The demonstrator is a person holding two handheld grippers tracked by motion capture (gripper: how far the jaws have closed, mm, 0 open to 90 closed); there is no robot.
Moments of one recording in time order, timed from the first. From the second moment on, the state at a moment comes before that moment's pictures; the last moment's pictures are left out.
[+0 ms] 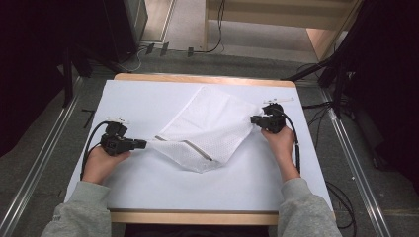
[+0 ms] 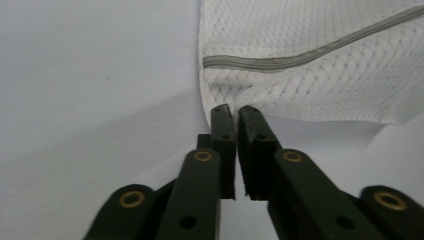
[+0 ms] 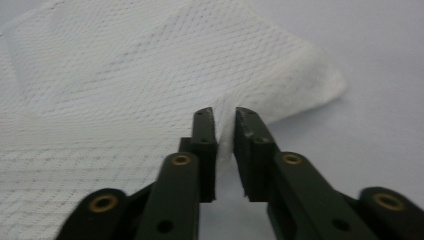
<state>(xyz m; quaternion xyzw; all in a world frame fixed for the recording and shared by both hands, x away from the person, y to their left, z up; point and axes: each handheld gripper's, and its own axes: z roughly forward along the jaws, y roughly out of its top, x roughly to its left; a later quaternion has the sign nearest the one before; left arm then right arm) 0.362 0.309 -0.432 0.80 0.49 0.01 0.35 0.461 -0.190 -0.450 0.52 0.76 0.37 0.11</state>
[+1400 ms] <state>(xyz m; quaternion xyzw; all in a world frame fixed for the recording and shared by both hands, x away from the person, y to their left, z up) 0.381 0.215 -0.393 0.84 0.38 0.00 0.40 0.304 -0.118 -0.434 0.36 0.83 0.42 0.03</state>
